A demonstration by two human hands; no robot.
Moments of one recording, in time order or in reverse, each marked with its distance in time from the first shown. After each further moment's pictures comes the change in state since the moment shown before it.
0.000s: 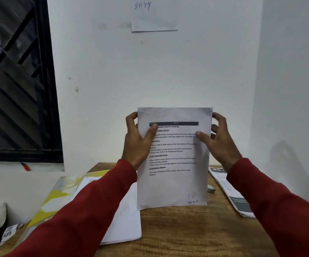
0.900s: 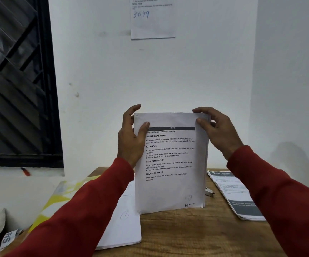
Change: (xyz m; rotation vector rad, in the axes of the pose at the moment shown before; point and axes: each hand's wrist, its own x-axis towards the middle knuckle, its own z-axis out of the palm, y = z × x) left_hand 0.012 0.014 -0.009 0.067 0.096 0.206; right_hand 0.030 -0.025 -0.009 -0.074 0.002 -0.201
